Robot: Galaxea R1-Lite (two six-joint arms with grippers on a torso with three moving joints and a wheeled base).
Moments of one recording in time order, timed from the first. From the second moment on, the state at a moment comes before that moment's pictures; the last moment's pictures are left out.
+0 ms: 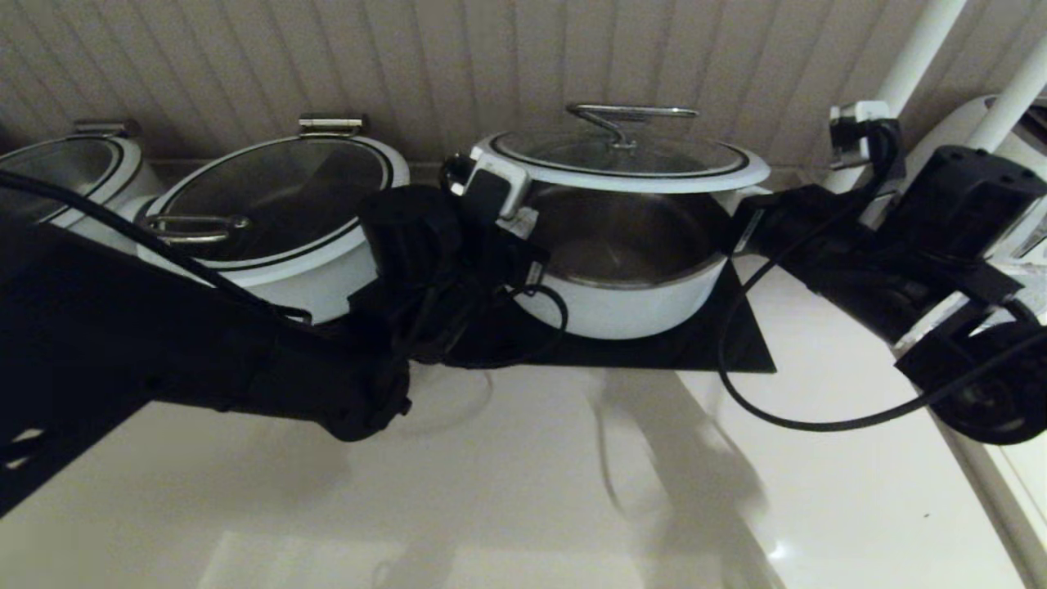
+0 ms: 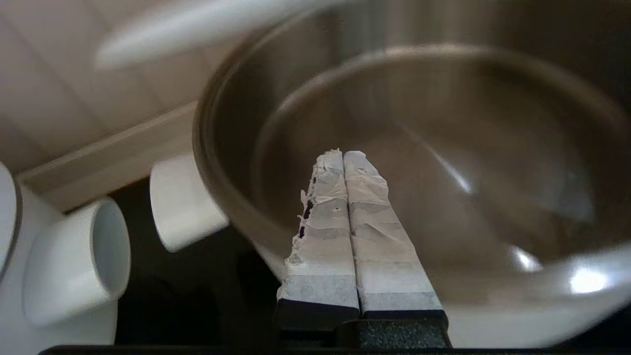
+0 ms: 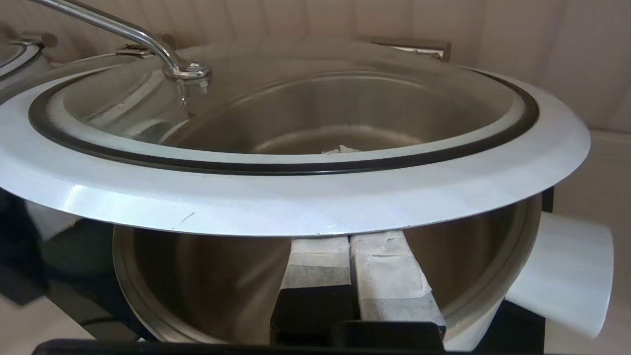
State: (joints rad) left arm -0.63 2.01 -1.13 -1.03 0.18 0.31; right arm 0.37 1.76 -0.92 -1.12 0.08 0.05
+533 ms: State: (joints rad) left arm -0.64 1.87 -0.85 -1.05 0.18 0.34; right arm 0.37 1.77 -0.98 -1.12 0.08 0.06
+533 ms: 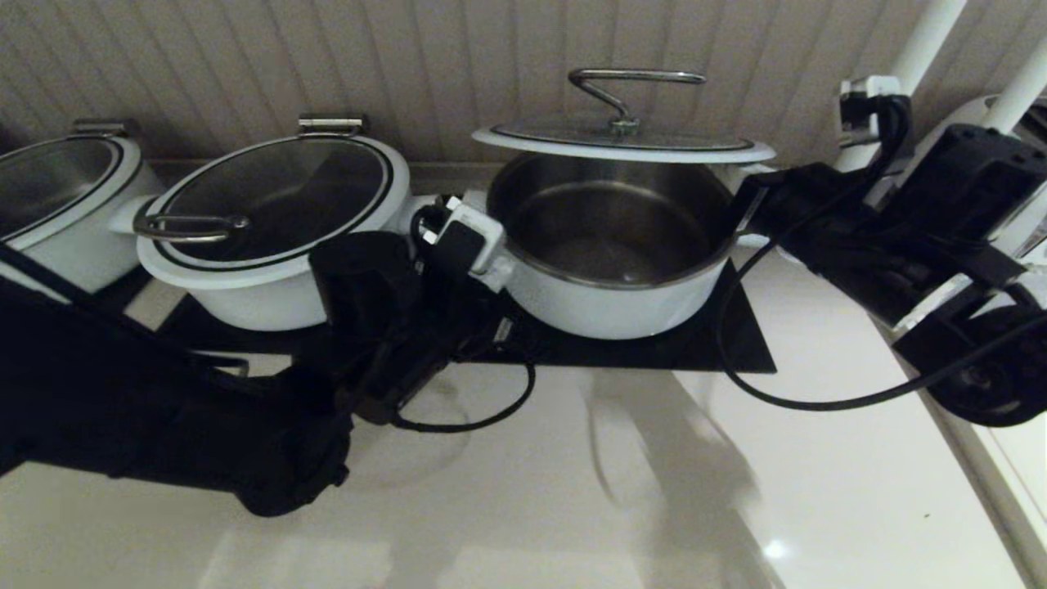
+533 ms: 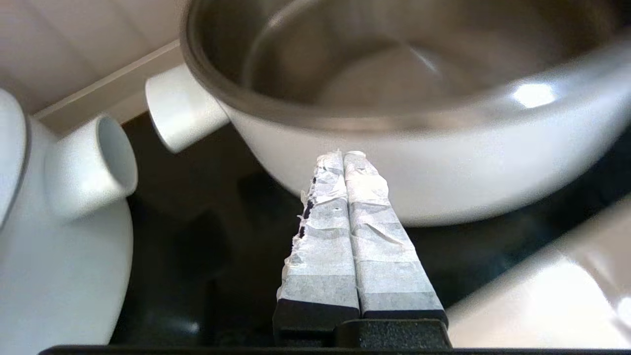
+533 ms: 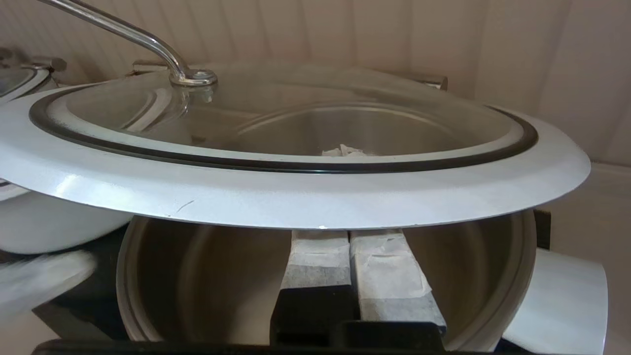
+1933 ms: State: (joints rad) left arm -0.65 1.14 -0.19 -1.02 0.52 0.36; right arm 0.34 1.78 -1.05 -1.13 0.12 0.06
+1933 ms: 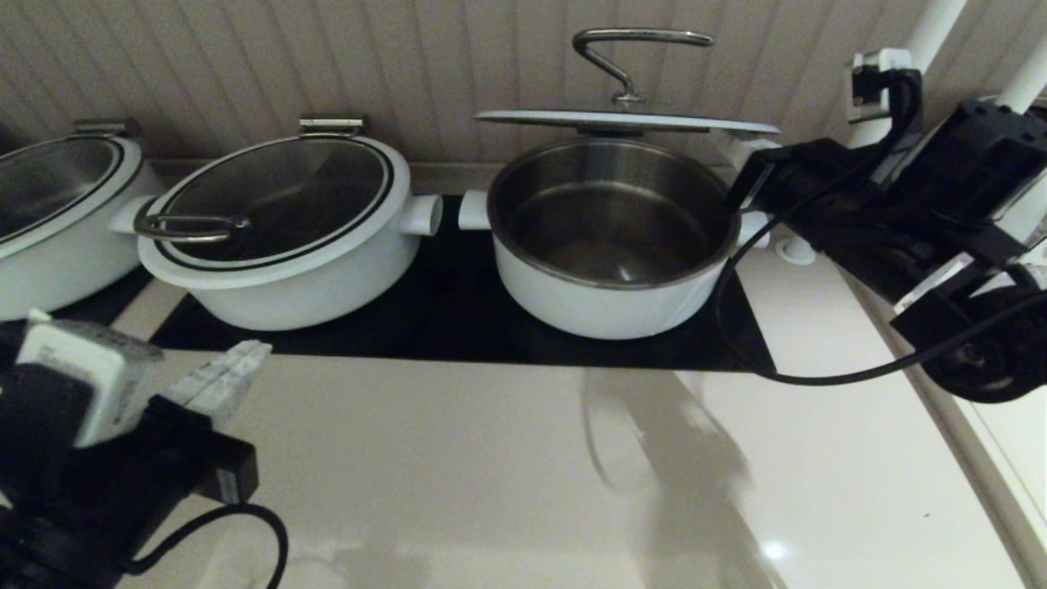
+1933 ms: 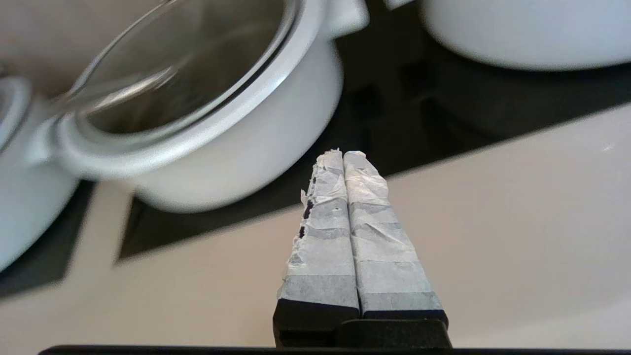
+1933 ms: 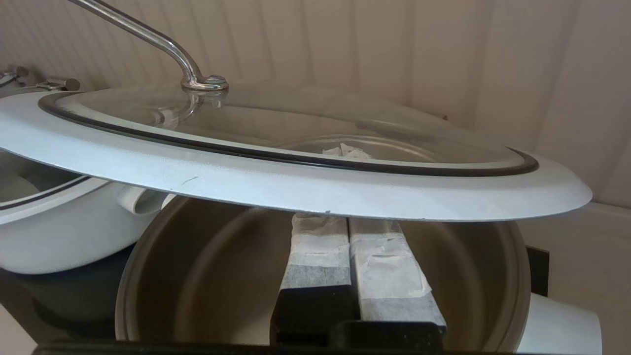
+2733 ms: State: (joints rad) left arm -0.62 0.13 -0.33 0.24 0.65 0.36; right arm 0.34 1.79 -1.08 -1.13 0.12 0.05
